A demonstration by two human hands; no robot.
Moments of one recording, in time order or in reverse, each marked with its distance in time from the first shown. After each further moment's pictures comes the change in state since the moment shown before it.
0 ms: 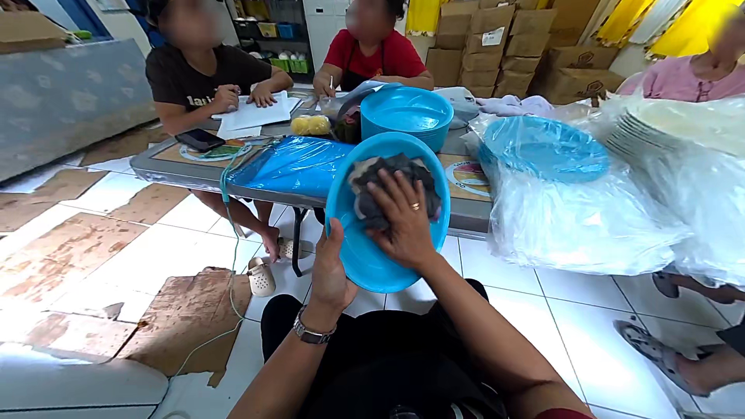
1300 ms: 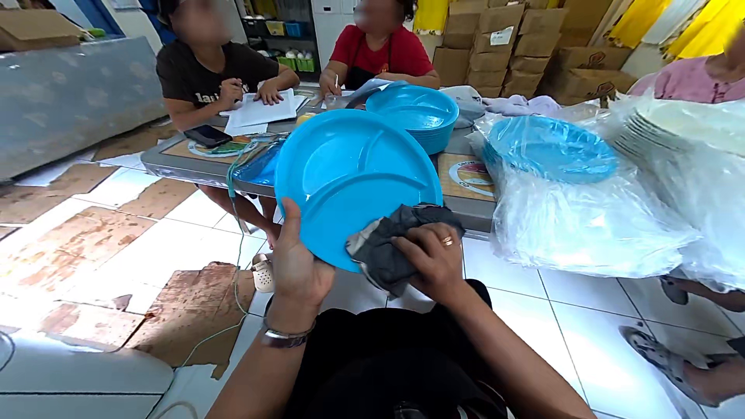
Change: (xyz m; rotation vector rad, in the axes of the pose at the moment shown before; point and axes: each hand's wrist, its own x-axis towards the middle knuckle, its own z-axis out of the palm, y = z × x) left_hand -0.004 0.052 0.026 -0.020 0.207 0.066; right_hand -0.046 -0.019 -0.044 -0.076 0.112 -0.194
